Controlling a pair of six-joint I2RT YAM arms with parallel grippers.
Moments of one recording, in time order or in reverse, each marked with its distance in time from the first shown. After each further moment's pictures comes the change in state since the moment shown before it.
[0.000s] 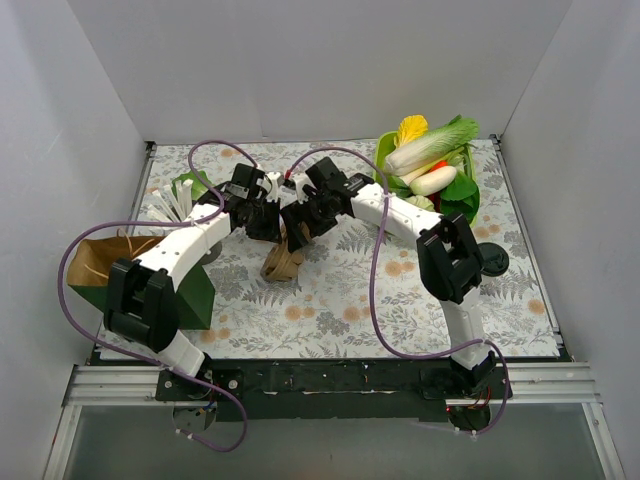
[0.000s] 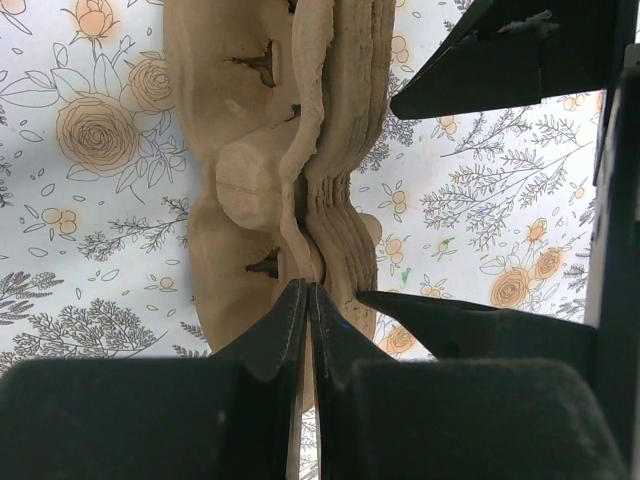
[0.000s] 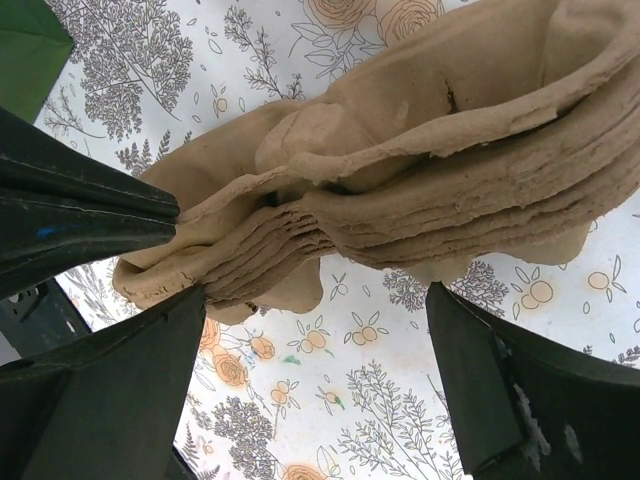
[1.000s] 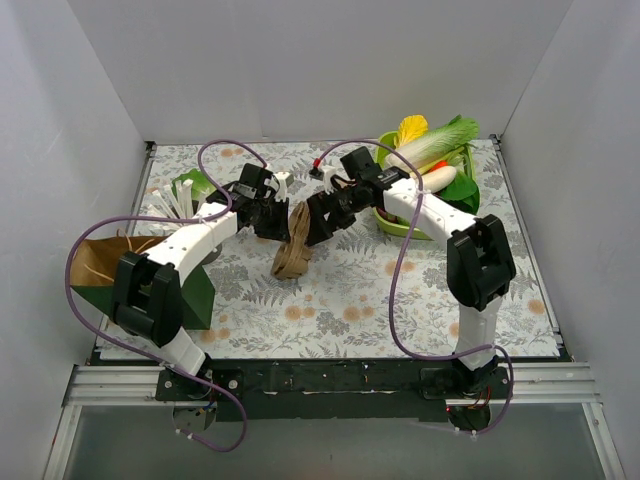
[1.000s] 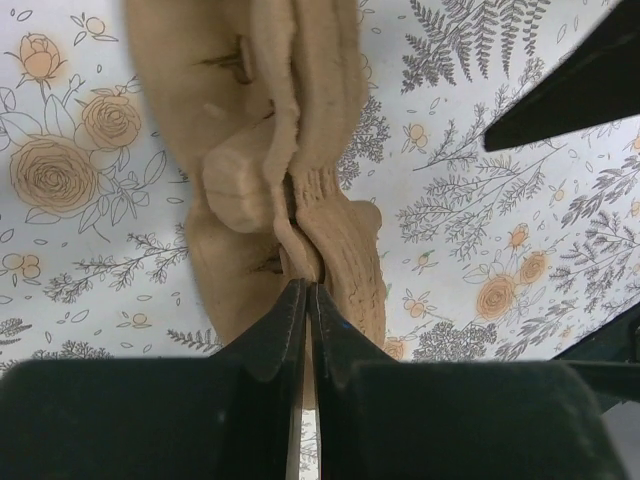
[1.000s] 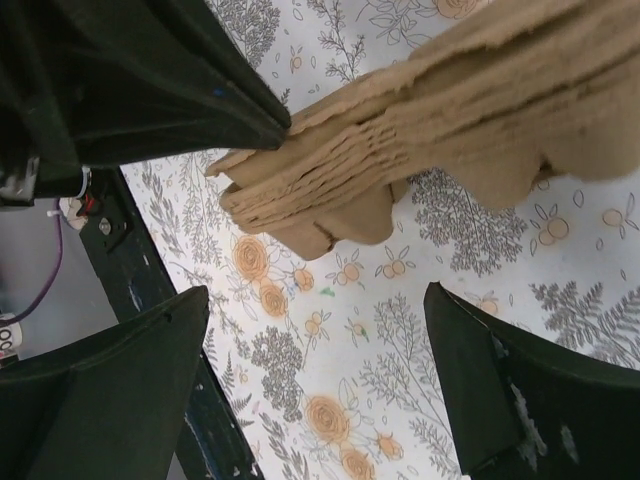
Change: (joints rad) left arm -0.030 0.048 0.013 0.054 0.033 0.004; right arm -0.144 -0.192 -0.169 0.011 -0.271 -0.049
